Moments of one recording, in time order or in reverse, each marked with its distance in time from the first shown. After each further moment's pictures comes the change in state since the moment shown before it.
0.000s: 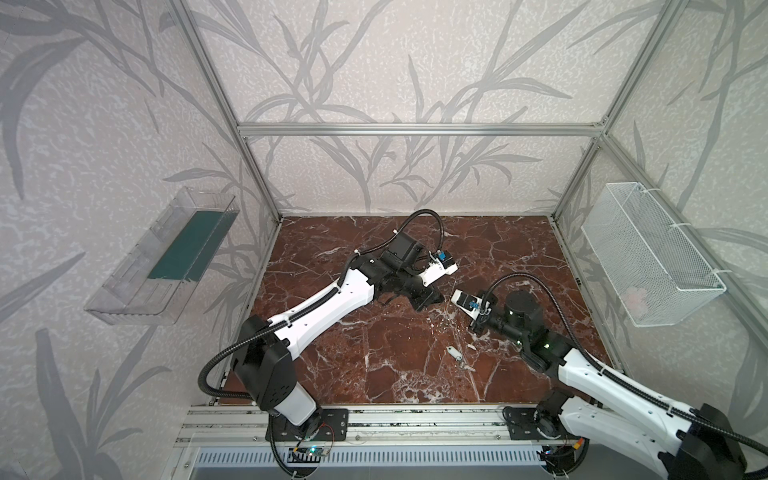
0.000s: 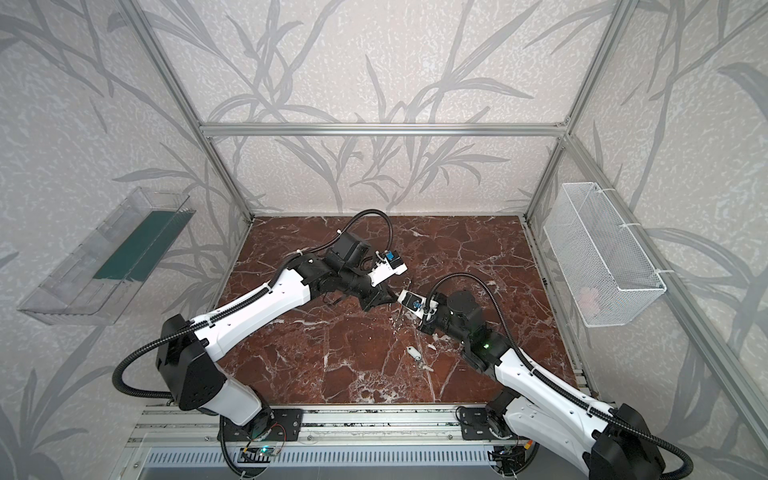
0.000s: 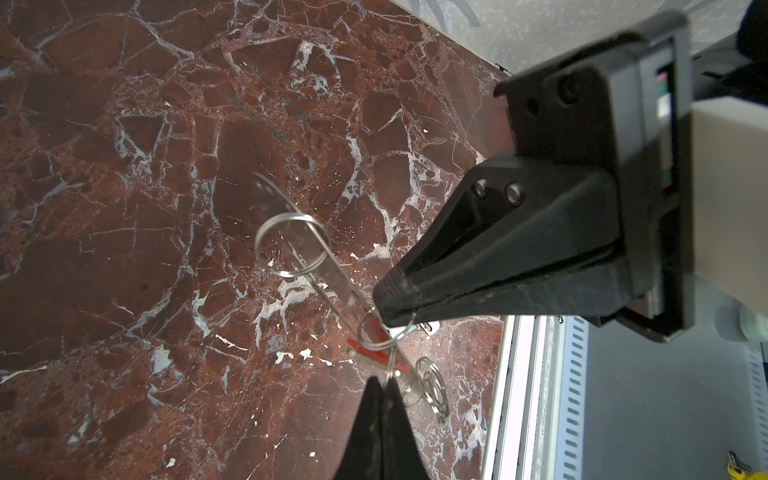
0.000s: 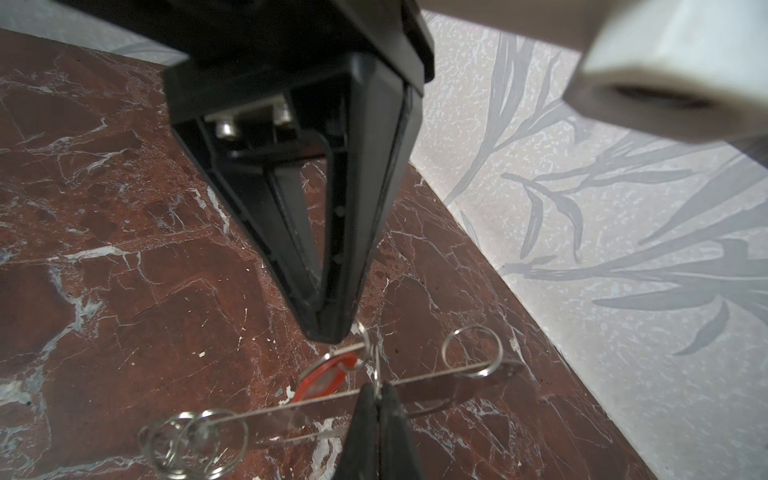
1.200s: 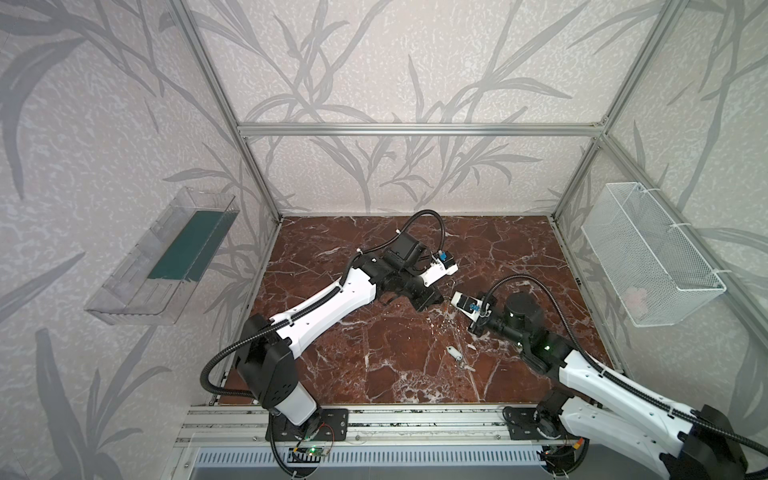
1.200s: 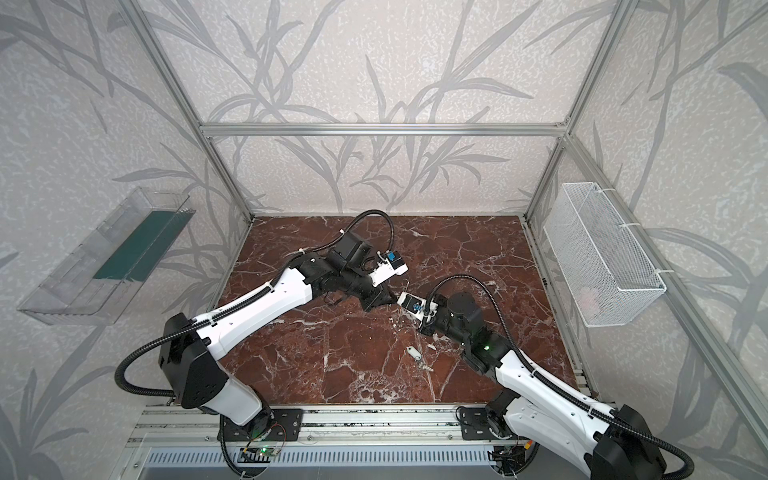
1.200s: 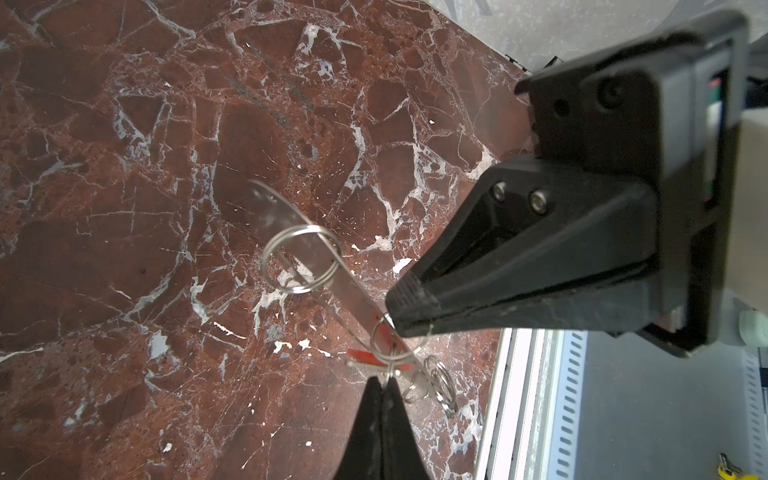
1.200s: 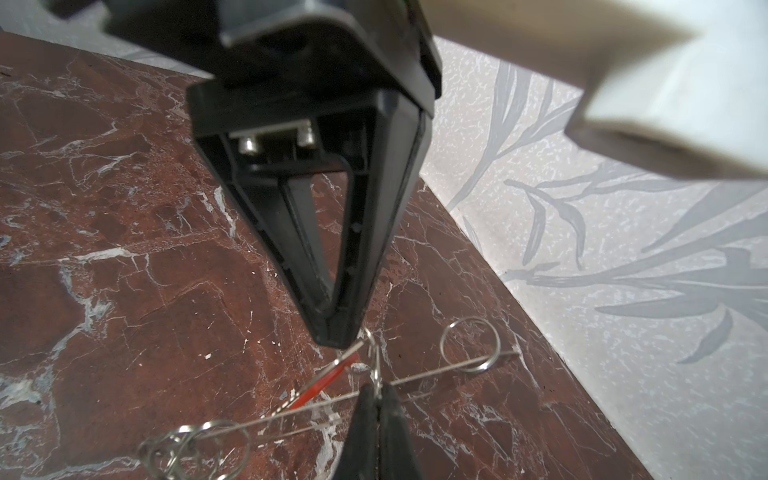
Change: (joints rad) left arm -0.005 0.014 0.022 -0.035 -0.020 -0.027; right arm 0.010 -0.023 -0.019 0.017 -0.004 0.004
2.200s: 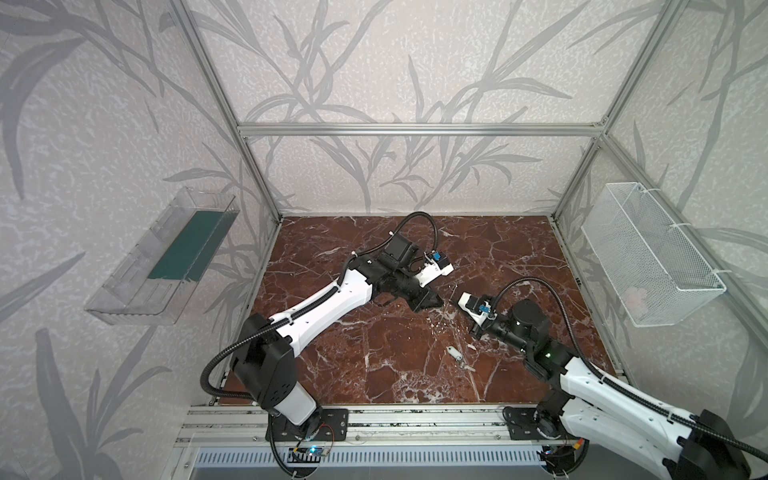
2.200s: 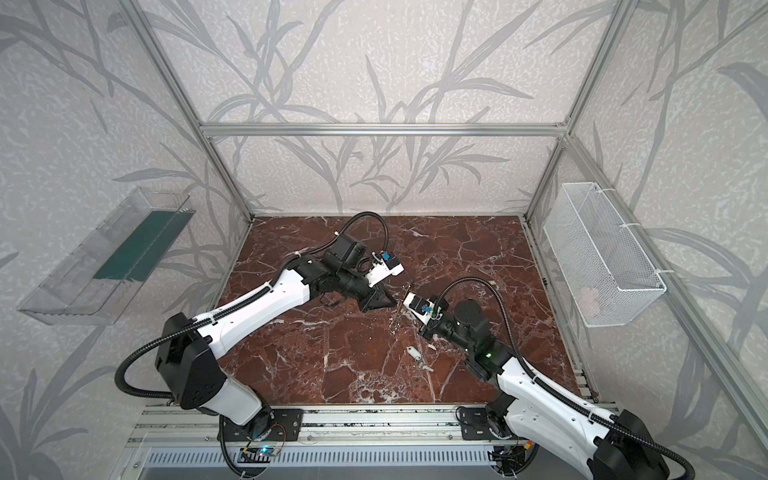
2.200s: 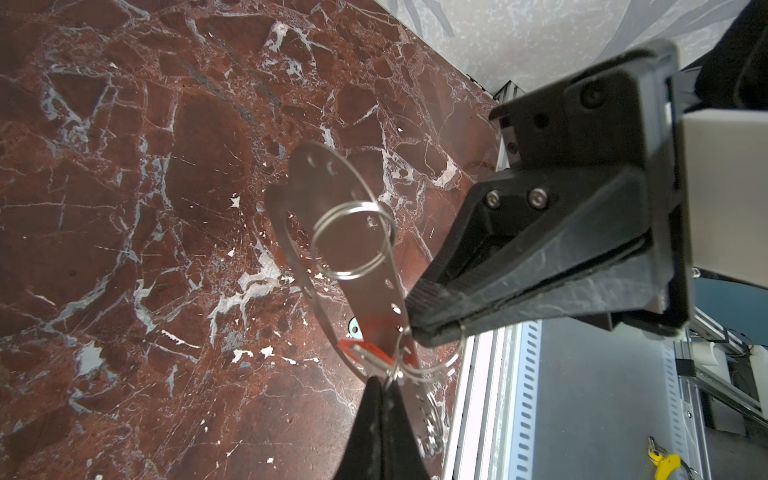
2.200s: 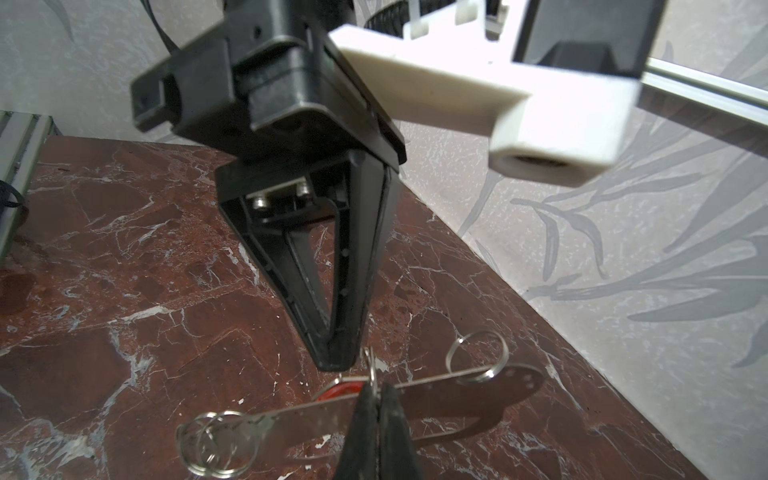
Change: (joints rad) left arm 0.050 -0.023 -0.090 0.073 0.134 -0.032; right arm -0.017 -0.034 -0.082 0.158 -0.077 0.163
